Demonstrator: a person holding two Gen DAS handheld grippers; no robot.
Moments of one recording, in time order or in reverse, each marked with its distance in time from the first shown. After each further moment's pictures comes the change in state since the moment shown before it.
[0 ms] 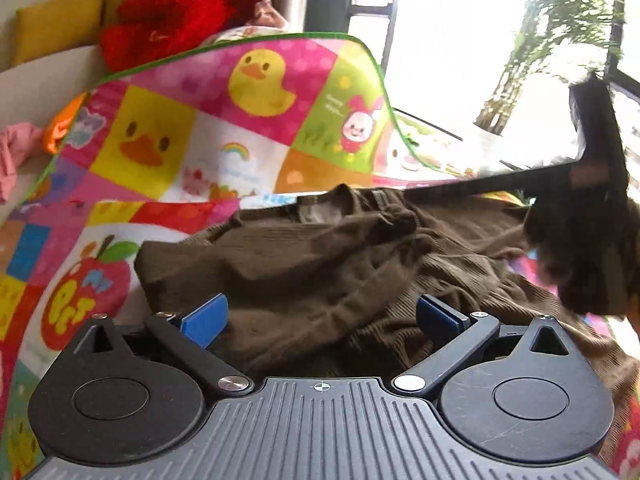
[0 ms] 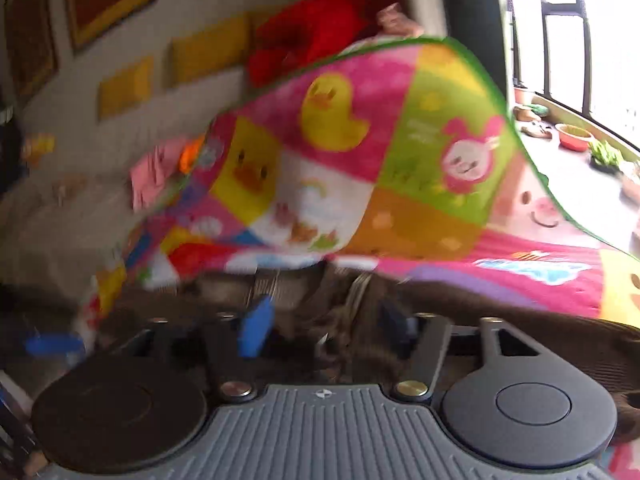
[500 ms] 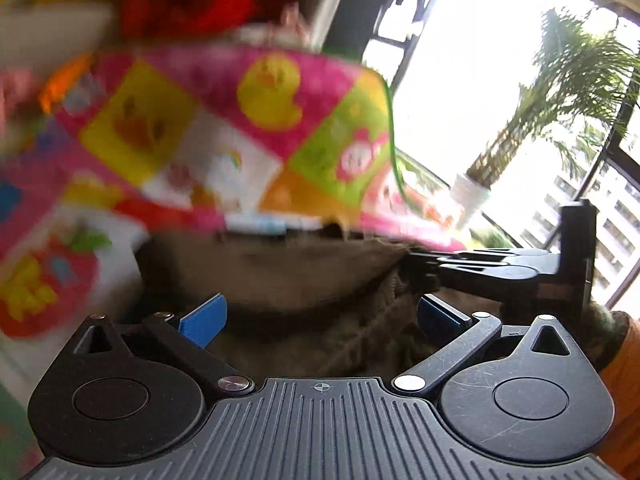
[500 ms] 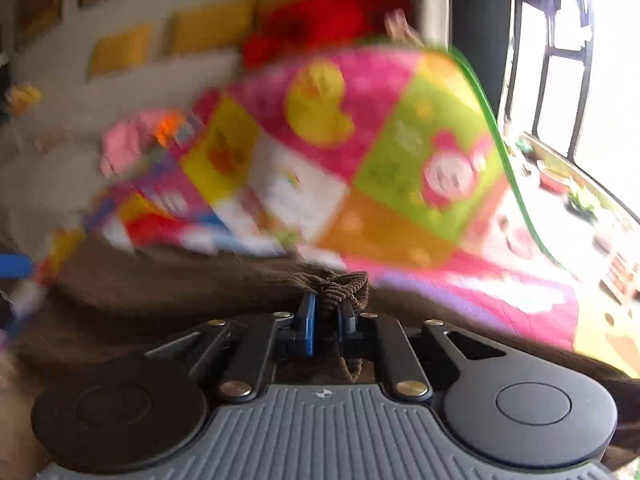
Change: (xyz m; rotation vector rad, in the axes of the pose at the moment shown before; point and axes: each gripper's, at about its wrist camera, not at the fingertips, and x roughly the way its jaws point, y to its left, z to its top) left arm 0.029 0.022 0.014 -0.229 -0.006 -0.123; right arm 0.023 -0.010 -0.015 -0.092 0.018 -0.114
